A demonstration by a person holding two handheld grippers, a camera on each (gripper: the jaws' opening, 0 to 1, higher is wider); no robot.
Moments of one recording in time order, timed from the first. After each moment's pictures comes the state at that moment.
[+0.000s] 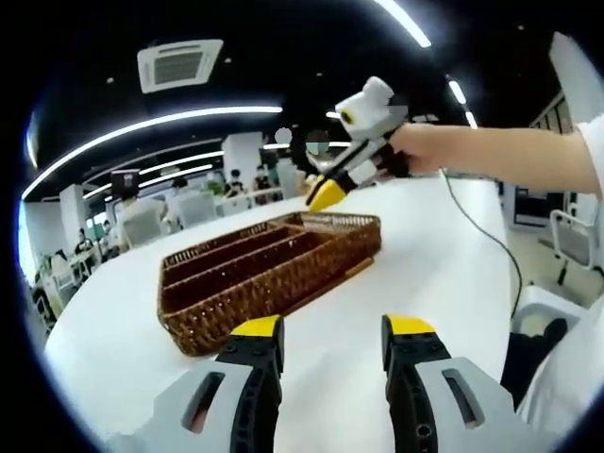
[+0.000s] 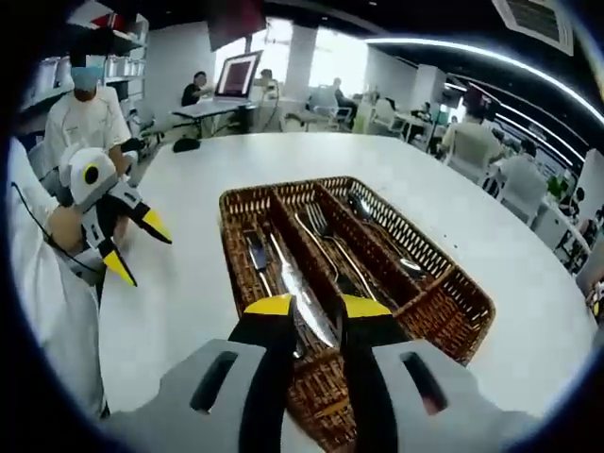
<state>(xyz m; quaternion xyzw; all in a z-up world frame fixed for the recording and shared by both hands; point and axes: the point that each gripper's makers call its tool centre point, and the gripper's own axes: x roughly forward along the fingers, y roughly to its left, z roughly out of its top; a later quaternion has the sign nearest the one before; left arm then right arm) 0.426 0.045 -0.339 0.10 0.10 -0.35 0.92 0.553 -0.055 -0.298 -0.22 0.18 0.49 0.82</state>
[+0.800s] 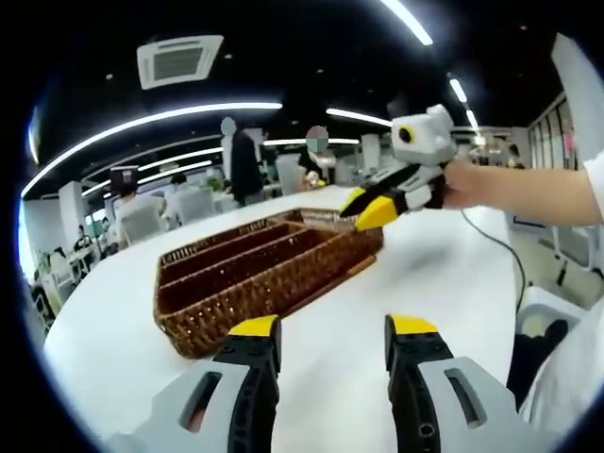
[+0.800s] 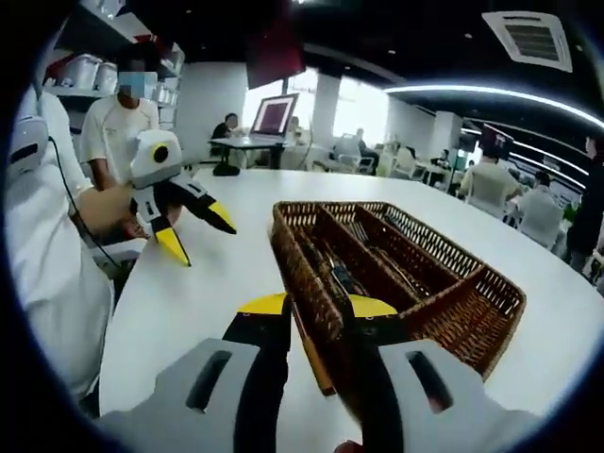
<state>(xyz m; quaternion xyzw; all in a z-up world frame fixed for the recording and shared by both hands) 0.432 0.040 -0.342 0.10 0.11 -0.35 0.92 0.506 -0.070 -0.320 -0.17 0.10 0.55 0.81</state>
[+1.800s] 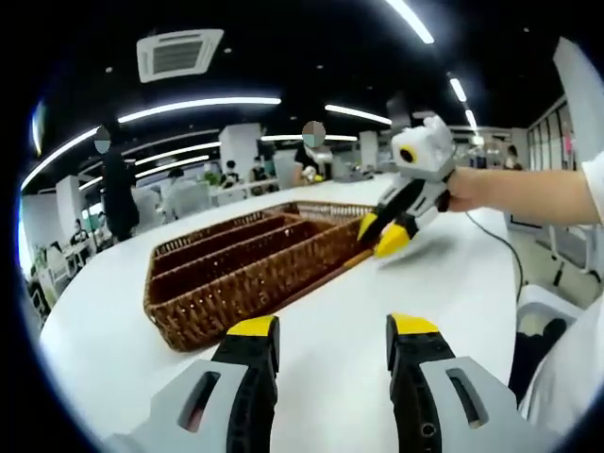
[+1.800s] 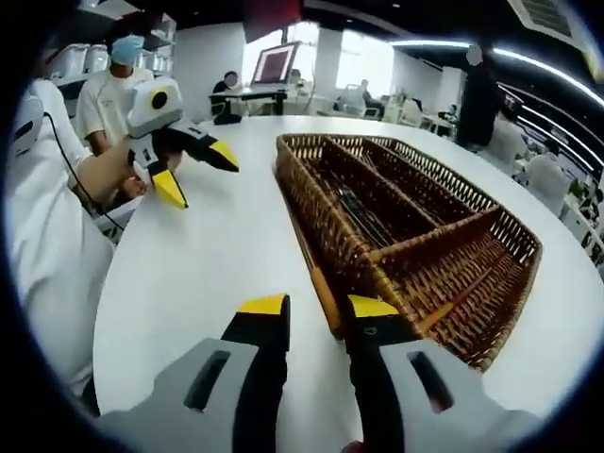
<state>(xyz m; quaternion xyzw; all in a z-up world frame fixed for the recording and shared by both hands) 0.436 0.043 -0.353 0.09 0.12 -0.36 0.92 0.496 -0.082 -0.380 -0.23 0.21 0.53 0.79</state>
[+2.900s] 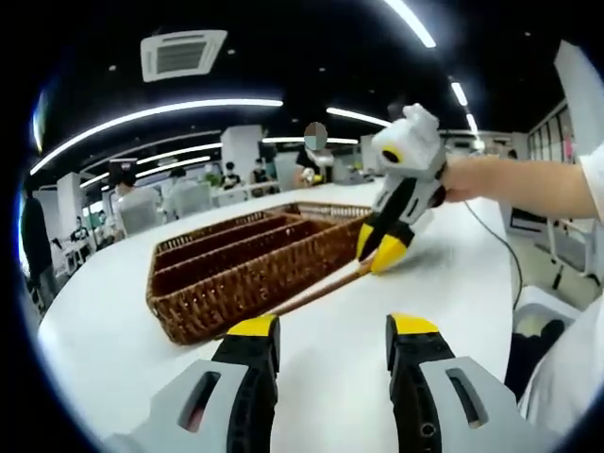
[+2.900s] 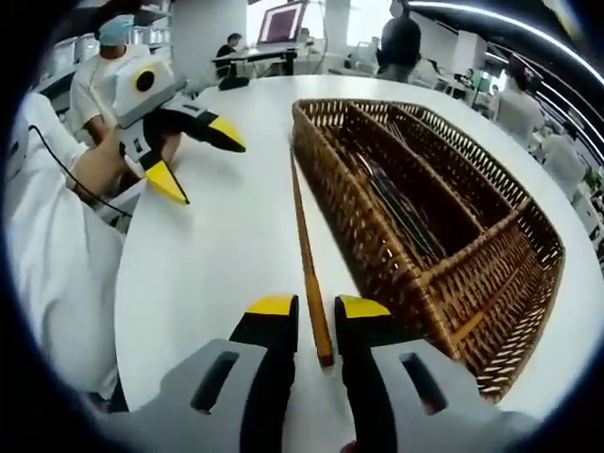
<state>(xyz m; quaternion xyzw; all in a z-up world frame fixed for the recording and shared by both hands) 0.431 0.044 -0.353 0.08 0.12 -0.36 0.92 0.483 -0.062 -0.388 -0.27 0.30 0.54 0.74</state>
